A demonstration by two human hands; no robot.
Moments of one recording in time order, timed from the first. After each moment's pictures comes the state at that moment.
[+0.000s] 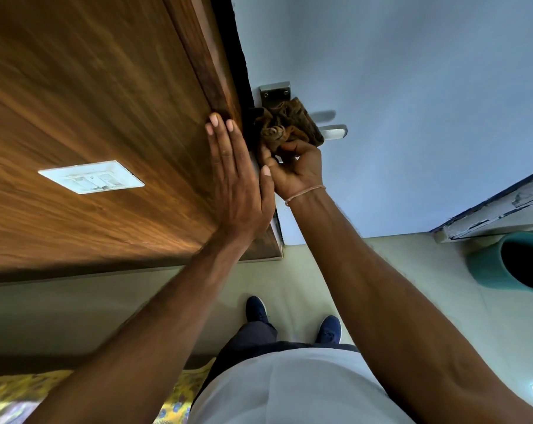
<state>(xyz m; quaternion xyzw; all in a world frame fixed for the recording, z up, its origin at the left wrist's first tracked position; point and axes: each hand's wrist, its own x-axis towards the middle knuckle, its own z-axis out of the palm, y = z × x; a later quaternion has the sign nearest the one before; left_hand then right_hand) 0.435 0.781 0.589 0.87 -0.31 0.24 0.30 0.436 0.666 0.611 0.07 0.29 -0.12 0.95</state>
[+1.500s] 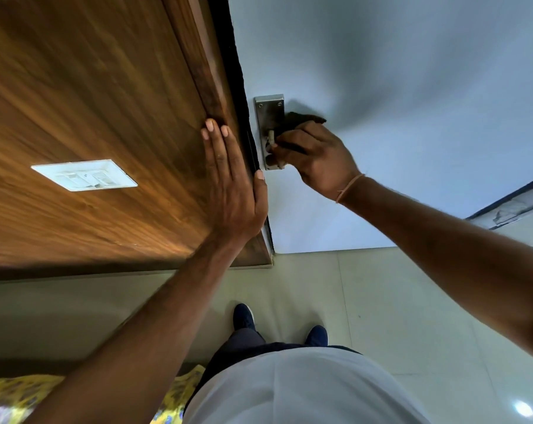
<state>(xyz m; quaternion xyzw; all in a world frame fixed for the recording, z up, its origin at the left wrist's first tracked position) 0.433 0.777 0.590 0.86 -0.31 0.25 0.33 0.406 0.569 0.603 0.90 0.19 0.40 -0.03</state>
